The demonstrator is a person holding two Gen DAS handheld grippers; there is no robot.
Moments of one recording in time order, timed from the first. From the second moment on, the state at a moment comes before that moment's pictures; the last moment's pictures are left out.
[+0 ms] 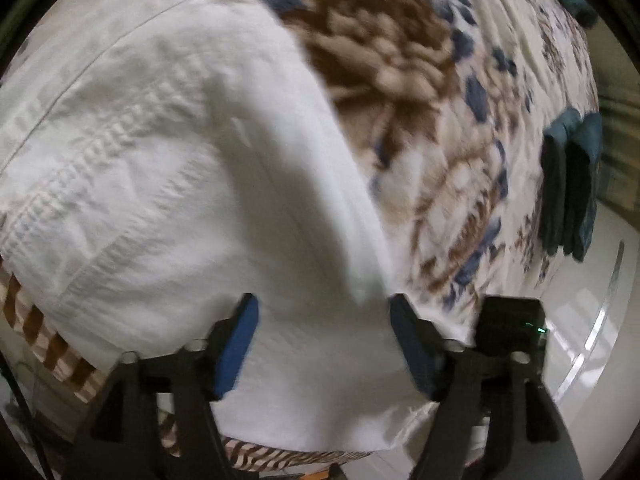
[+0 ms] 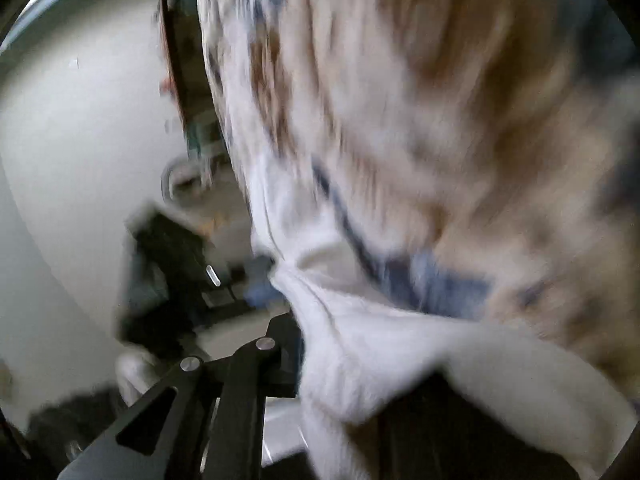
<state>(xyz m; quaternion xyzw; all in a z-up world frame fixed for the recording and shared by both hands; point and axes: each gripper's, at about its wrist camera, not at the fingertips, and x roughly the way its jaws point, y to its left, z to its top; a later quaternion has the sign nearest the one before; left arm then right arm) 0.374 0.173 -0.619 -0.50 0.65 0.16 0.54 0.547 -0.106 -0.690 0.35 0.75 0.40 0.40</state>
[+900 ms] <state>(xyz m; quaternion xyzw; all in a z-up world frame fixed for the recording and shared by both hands) 0.370 0.183 -0.618 -0.49 0.66 0.17 0.55 0.604 -0.194 -0.609 0.21 0.77 0.40 0.45</state>
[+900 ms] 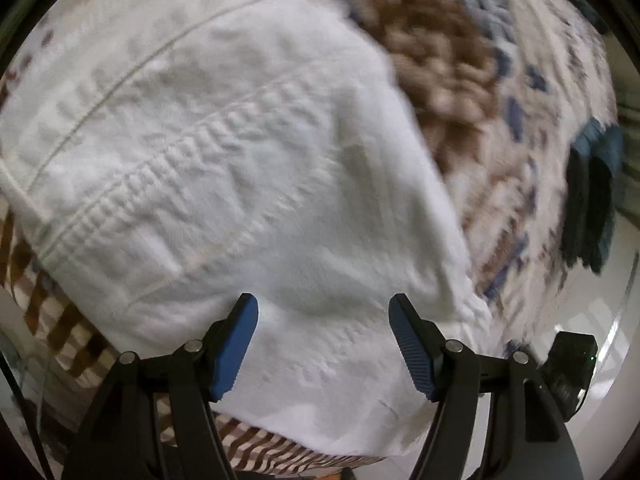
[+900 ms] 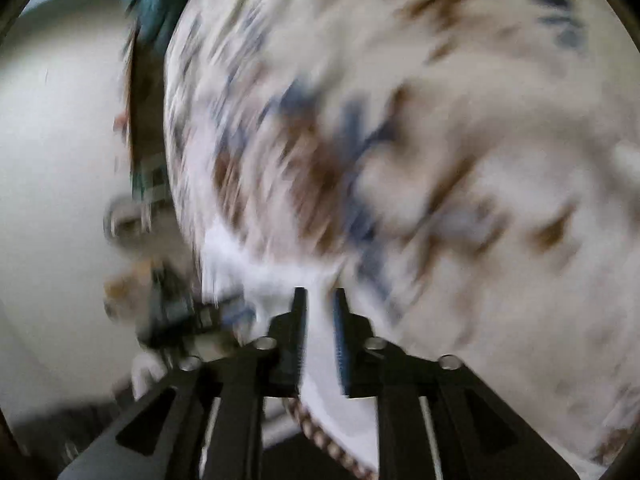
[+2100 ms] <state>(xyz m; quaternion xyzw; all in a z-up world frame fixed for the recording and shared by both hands) 0.311 0.298 -0.584 -0.42 0.60 0.26 0.63 0.339 -0.138 -0.658 0.41 0.82 0.03 0.40</state>
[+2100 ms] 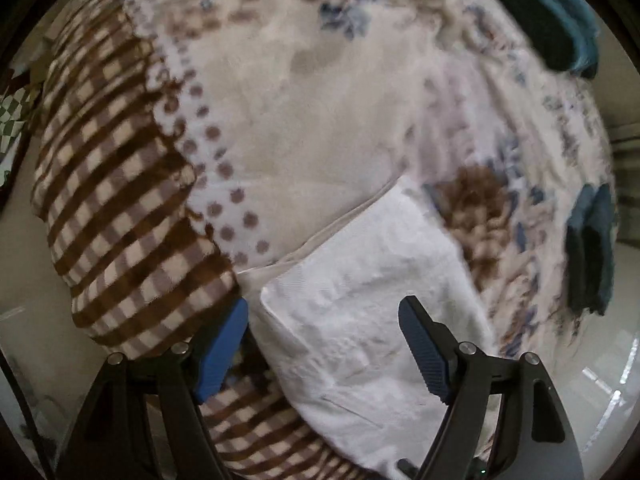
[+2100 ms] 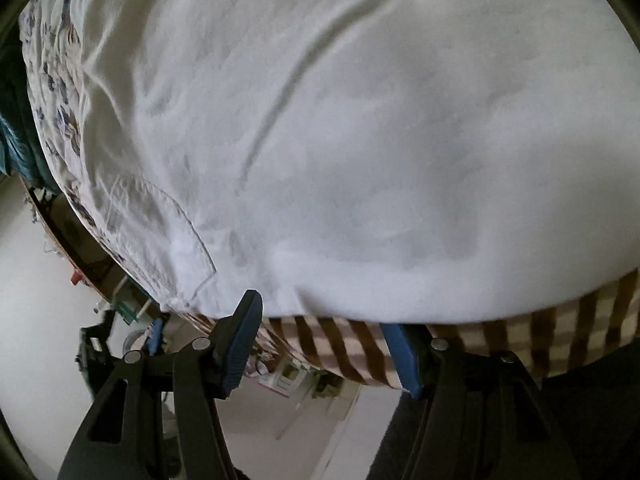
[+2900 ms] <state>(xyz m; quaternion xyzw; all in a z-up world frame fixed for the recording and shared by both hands) 0.329 0.295 -0.587 -0.29 0.63 0.27 0.67 0.329 -0.116 -0.657 0.35 0.85 0.10 0.39</state>
